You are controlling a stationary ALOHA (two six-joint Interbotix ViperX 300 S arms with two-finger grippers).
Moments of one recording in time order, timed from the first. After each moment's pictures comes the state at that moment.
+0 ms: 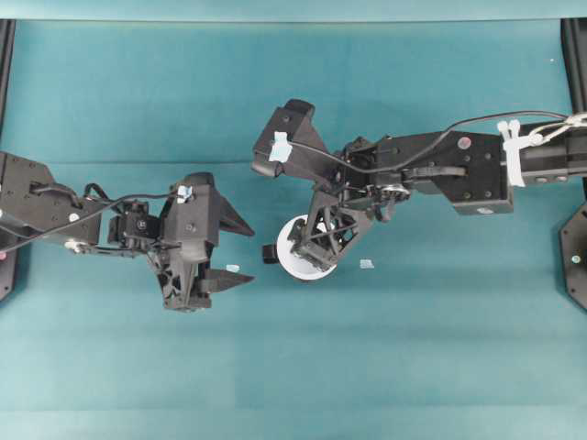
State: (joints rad) left arm -0.01 -0.02 0.85 0.02 -0.20 -0.03; right arm -0.08 0.14 0.31 0.00 0.74 0.41
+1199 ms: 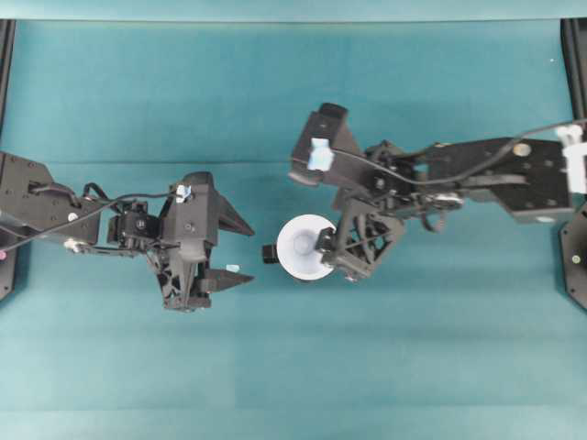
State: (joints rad) left arm -0.01 -0.03 0.85 0.02 -0.20 -0.03; right arm -0.05 -0.03 0.48 0.00 0.60 0.38
